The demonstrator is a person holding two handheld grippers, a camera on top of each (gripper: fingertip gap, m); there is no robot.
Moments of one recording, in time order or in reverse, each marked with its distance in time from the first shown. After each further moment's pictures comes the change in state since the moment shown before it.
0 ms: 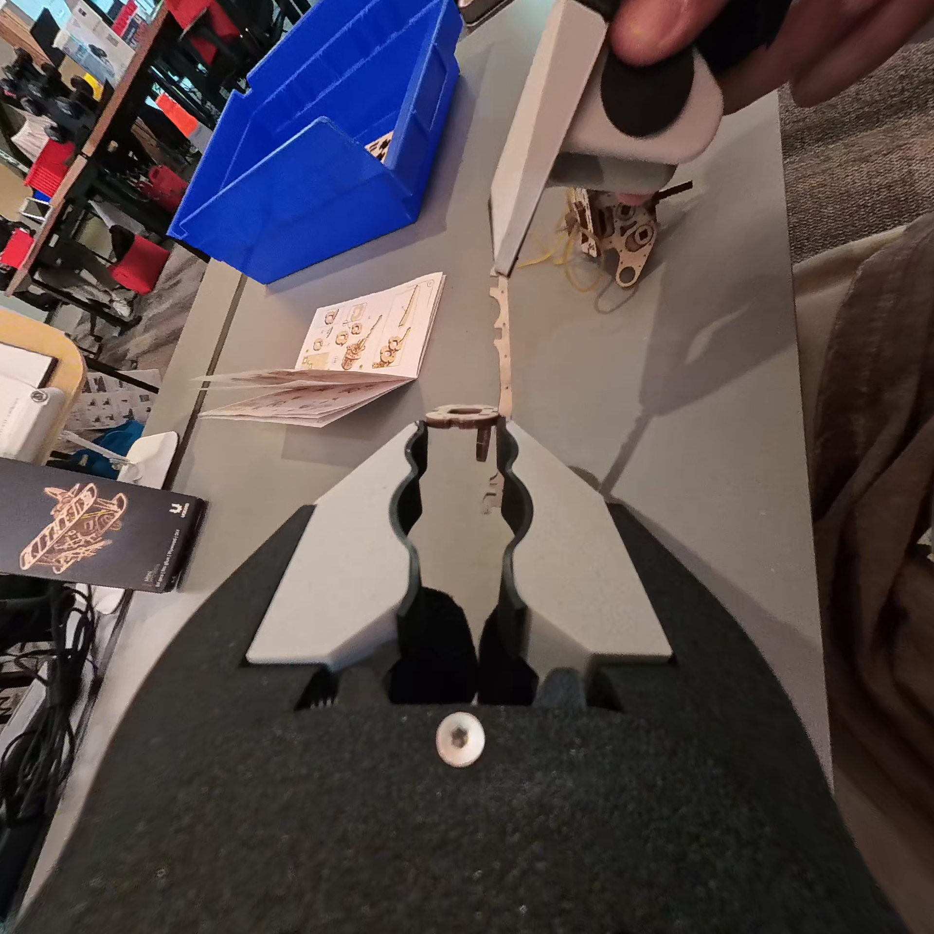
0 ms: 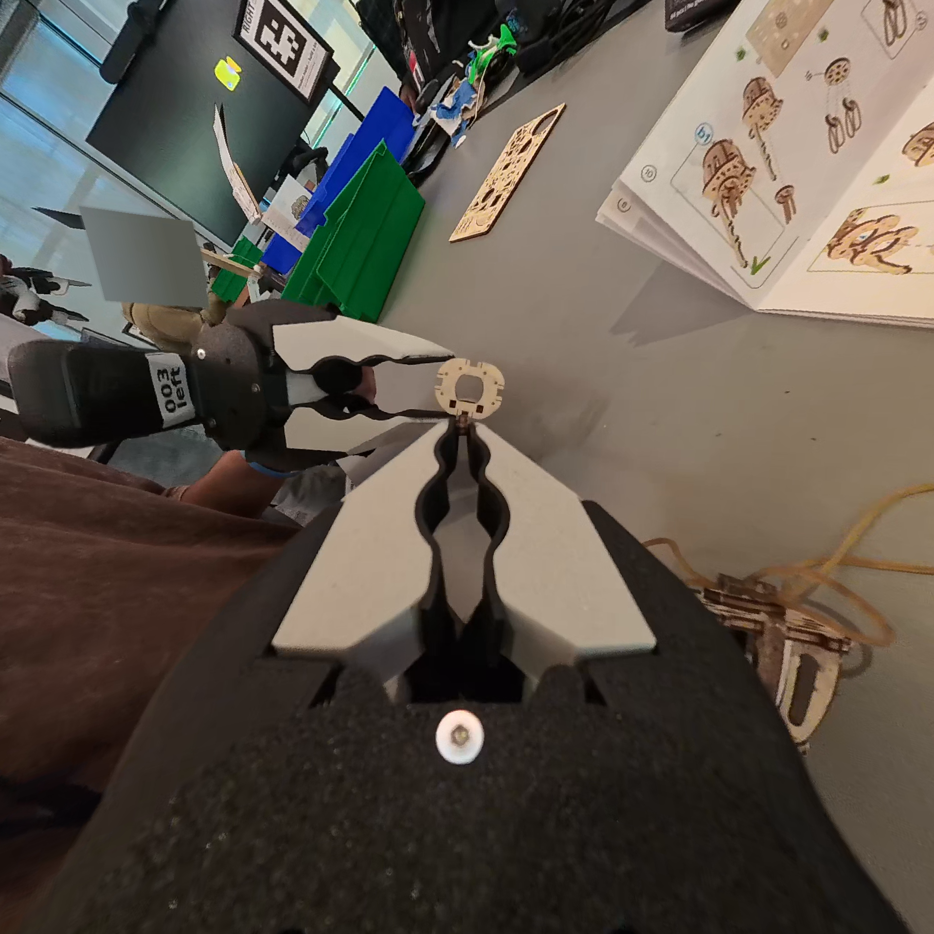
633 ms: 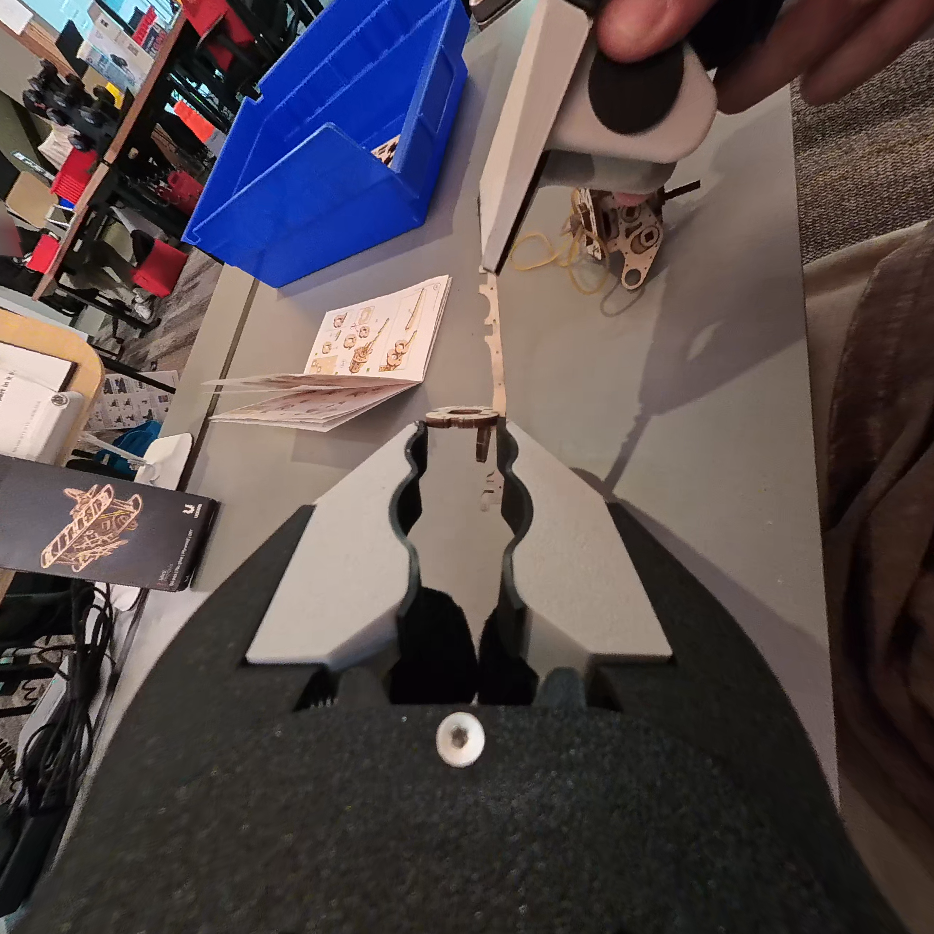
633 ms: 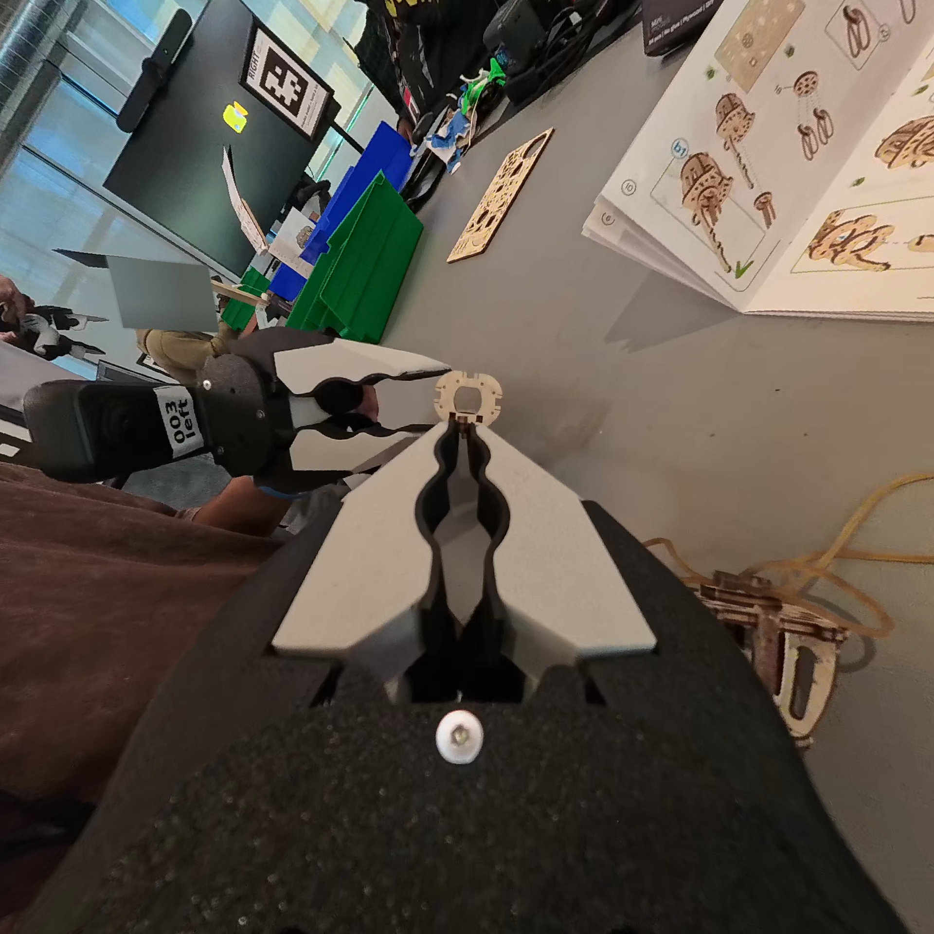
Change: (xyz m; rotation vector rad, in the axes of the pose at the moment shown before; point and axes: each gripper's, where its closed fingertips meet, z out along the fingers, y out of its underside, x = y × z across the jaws) left arm 0.000 -0.002 0.002 -0.003 -0.026 0.015; right arm 0.002 -0.005 -0.002 0.040 0.001 0.040
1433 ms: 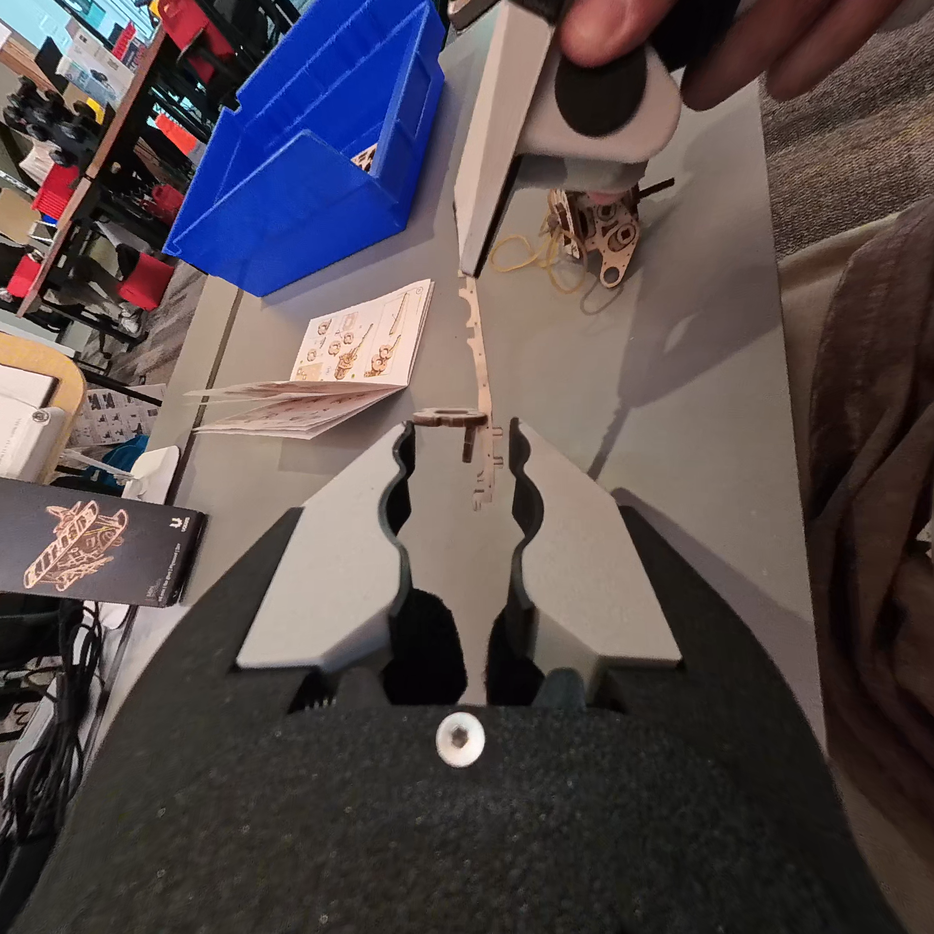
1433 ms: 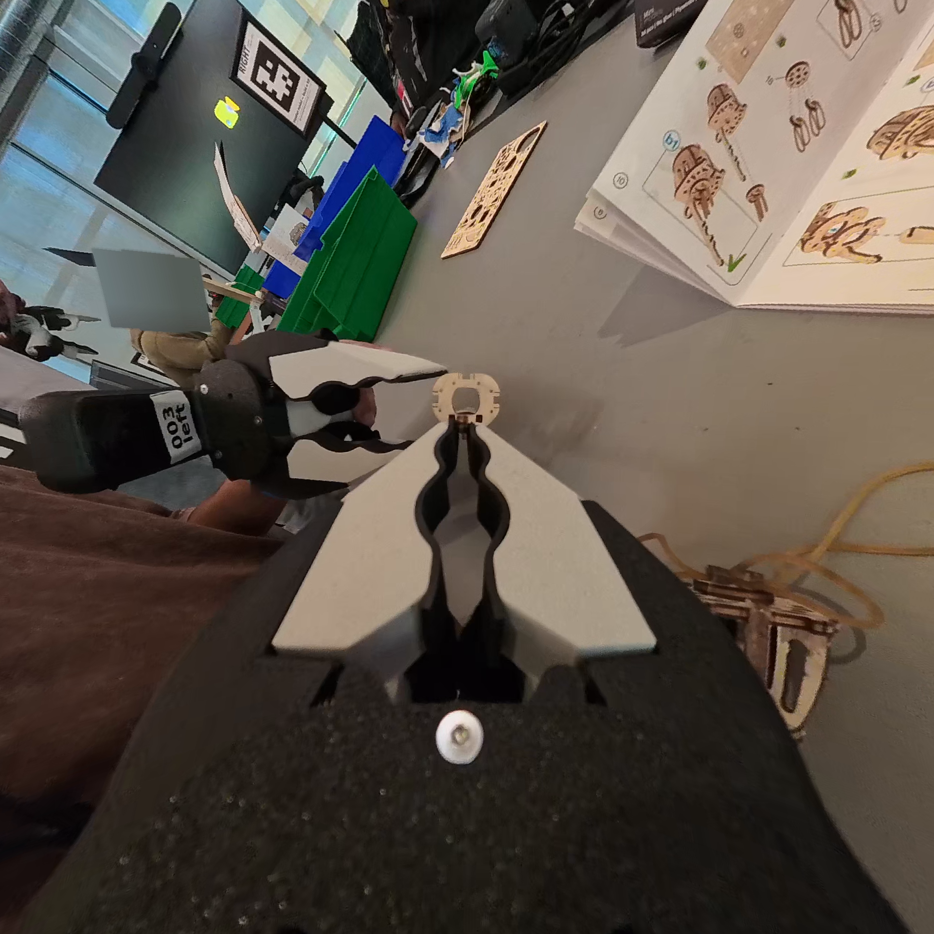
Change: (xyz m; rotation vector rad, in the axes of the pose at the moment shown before) left arm 0.007 0.000 0.001 0.012 0.030 0.021; right arm 0.003 0.001 0.000 -0.009 0.010 0.006
